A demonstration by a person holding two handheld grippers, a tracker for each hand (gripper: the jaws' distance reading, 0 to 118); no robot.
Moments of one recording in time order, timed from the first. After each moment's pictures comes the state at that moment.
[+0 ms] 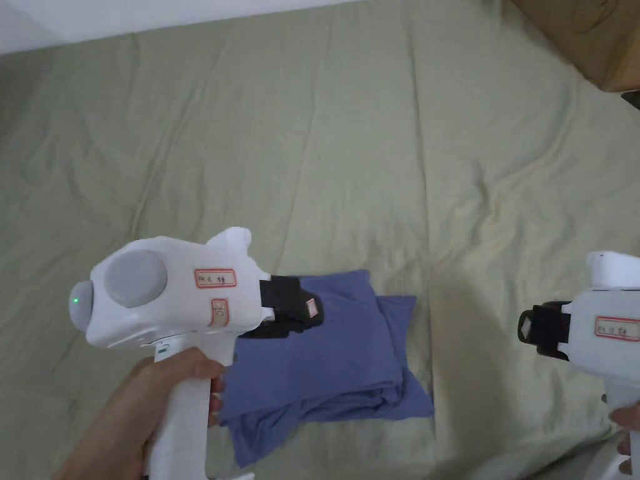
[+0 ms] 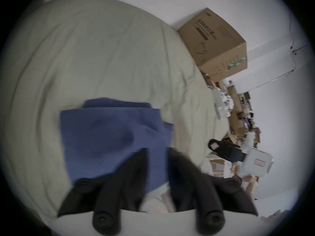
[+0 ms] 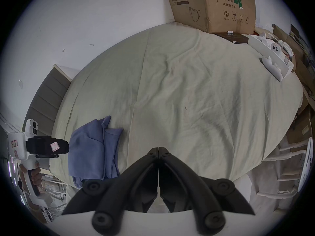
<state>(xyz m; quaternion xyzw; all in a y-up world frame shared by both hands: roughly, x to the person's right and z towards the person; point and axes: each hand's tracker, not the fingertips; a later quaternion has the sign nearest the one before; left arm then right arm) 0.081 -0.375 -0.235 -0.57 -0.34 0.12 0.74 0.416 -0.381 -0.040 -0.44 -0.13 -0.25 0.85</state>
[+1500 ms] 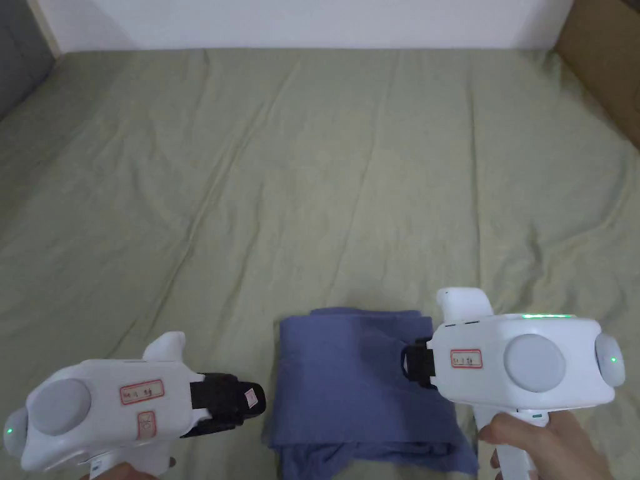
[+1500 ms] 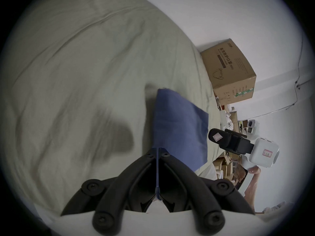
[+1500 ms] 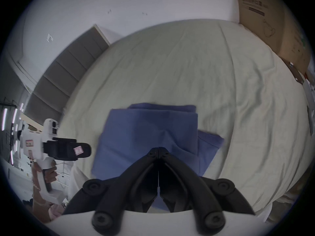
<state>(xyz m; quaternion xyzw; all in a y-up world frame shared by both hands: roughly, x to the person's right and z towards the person) -0.058 -0.439 -0.211 -0.56 -0.29 0.26 0.73 0.287 -0.404 -0.156 -0.52 0.04 -0.14 0.84</state>
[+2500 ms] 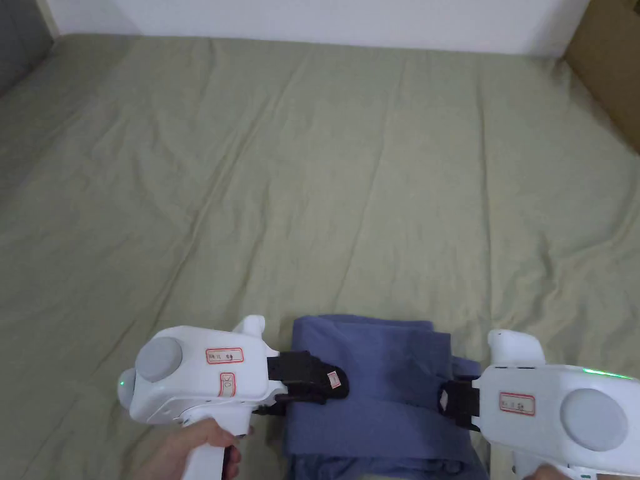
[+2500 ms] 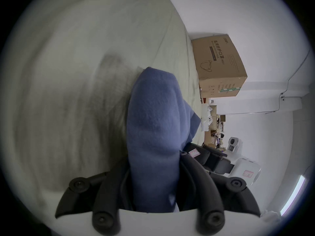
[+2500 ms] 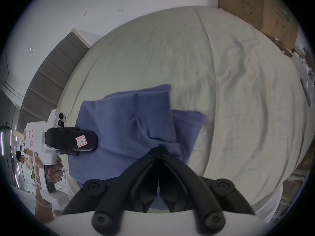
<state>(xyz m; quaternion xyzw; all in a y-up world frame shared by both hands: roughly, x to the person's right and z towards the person) 0.001 -0.478 -0.265 -0.59 -0.37 0.31 0.65 0.307 -0.412 -0.126 -0.51 -0.02 -0.19 0.84</state>
